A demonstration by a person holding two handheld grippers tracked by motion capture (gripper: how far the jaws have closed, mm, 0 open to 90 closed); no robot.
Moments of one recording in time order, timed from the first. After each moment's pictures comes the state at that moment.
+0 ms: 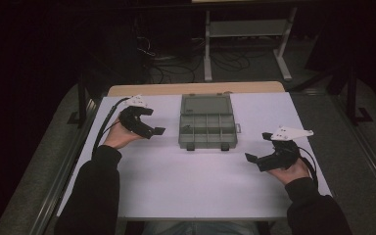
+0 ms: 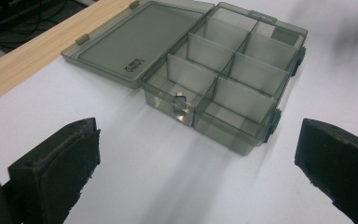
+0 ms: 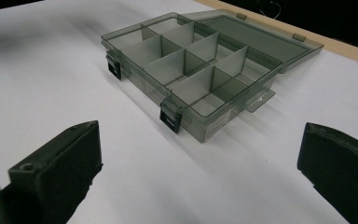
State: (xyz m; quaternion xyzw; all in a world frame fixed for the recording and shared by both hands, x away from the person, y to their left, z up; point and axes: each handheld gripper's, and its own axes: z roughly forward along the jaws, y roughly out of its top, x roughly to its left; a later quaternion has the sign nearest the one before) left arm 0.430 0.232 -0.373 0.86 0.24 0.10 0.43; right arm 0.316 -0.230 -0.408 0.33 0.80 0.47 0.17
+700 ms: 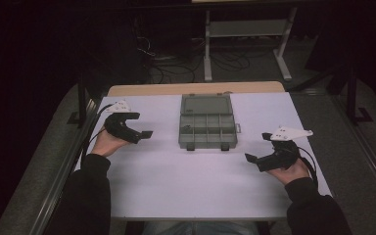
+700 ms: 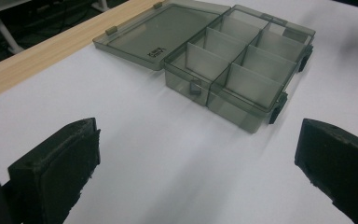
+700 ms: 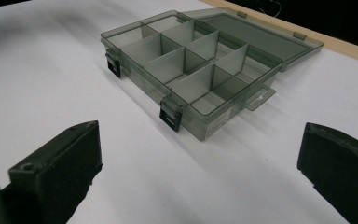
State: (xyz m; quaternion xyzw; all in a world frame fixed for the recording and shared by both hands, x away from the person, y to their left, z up) left arm 0.411 0.269 -0.379 0.84 0.27 0.12 0.45; right arm 0.316 -0.229 -0.408 0.33 0.80 0.47 0.17
